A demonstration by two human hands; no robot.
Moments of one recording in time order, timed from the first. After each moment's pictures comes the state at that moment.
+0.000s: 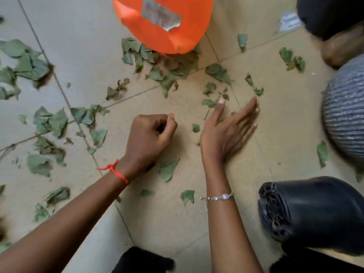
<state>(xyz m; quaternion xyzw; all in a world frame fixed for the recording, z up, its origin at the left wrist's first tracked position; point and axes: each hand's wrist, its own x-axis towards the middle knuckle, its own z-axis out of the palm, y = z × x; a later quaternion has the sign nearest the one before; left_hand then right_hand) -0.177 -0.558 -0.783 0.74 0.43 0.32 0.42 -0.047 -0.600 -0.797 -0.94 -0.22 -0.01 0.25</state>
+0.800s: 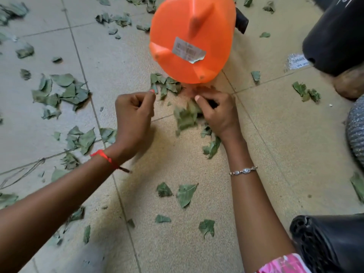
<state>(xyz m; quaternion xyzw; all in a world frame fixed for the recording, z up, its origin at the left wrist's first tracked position) -0.199 -0.493 -0.769 0.60 0.48 0.47 0.43 -0.024 -0.519 -0.788 -0.68 -0.56 0.20 0.42</state>
